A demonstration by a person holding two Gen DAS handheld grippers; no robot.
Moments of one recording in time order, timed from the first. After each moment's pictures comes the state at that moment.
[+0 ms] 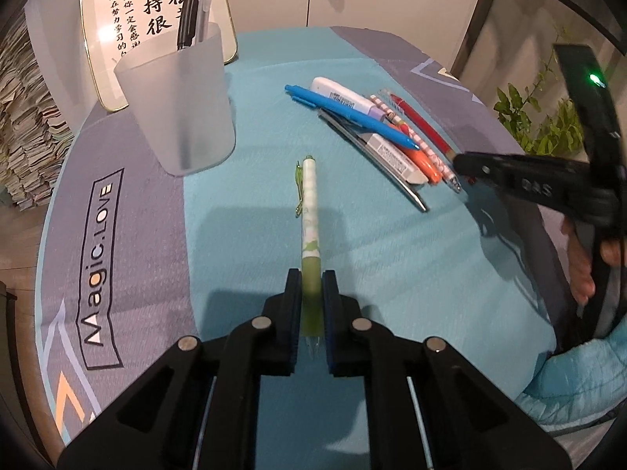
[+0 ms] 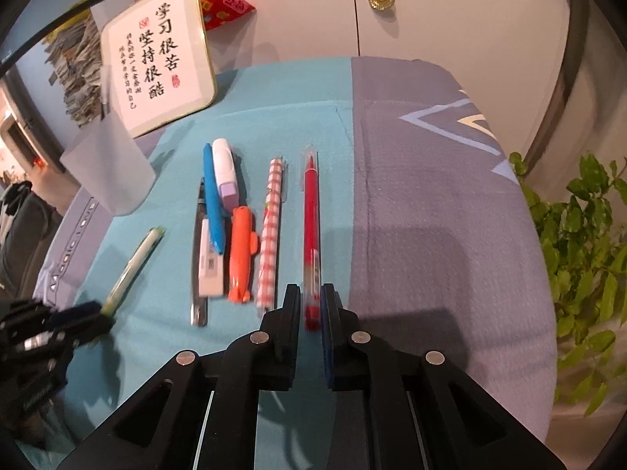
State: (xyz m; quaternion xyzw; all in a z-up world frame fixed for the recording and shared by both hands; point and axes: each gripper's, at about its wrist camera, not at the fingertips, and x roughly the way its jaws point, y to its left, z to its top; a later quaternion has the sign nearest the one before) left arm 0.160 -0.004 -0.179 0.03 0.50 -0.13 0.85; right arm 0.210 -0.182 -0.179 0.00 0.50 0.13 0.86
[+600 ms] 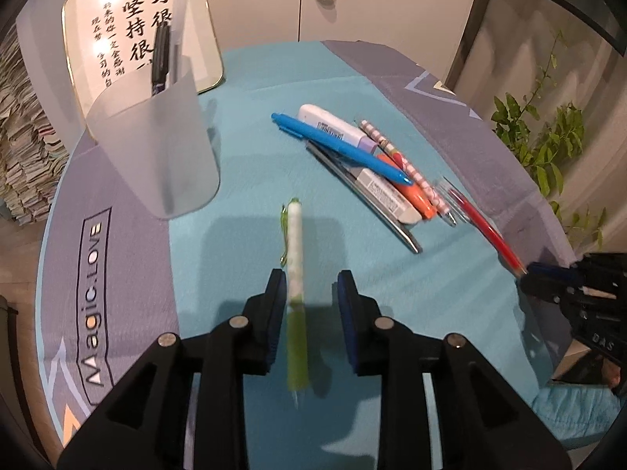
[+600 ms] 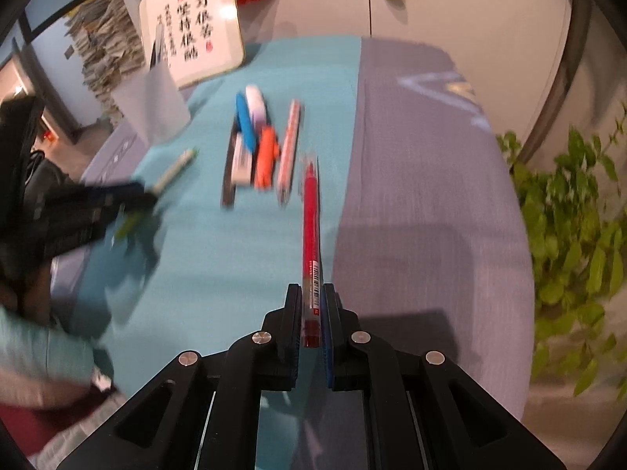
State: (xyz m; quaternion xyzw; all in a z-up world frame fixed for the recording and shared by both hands) left arm 0.185 -0.022 -0.172 0.04 0.48 -0.13 0.86; right arm 0.125 -0.208 -0.171 -0.01 0.52 0.15 0.84
